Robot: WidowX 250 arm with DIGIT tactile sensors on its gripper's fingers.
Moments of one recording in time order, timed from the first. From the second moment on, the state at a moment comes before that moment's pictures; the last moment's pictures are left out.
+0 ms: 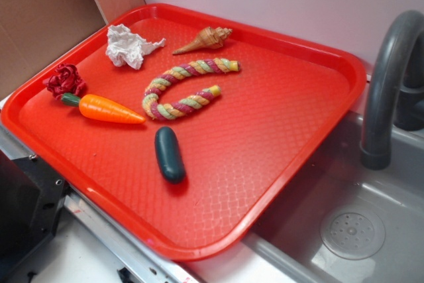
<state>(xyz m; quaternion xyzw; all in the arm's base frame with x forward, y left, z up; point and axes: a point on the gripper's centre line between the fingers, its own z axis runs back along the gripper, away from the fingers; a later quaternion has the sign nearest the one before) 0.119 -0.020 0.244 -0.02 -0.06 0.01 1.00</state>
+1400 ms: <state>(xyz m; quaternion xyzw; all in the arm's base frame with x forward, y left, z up) 0.218 0.095 0.133 0.06 -0.06 0.18 0.98</state>
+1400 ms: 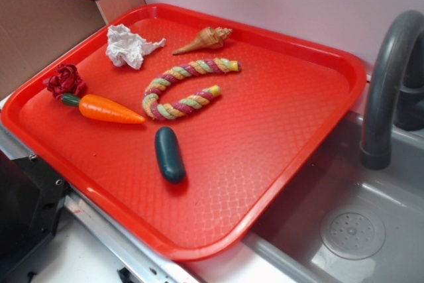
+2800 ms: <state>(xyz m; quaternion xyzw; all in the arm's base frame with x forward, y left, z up) 0.262 0.124 0.032 -0.03 0.16 0.05 0.98</state>
